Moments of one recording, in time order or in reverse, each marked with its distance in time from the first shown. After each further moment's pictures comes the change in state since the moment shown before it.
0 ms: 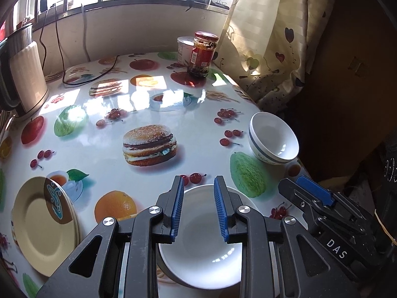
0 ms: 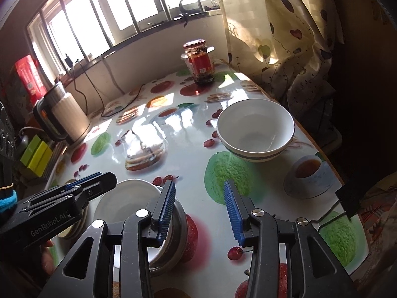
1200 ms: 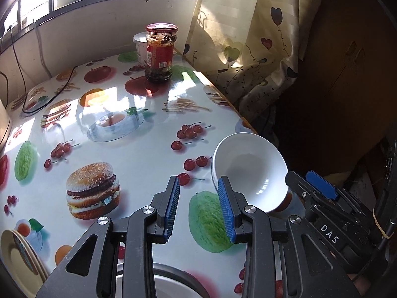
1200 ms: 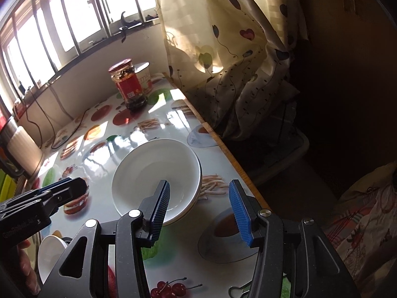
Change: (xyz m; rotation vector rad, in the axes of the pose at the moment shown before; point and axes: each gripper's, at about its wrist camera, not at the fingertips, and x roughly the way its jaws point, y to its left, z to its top) left arm 0.081 -0.073 0.067 0.068 0.073 -0.029; right arm 0.032 -0.107 0.057 0.099 -0.027 -0.186
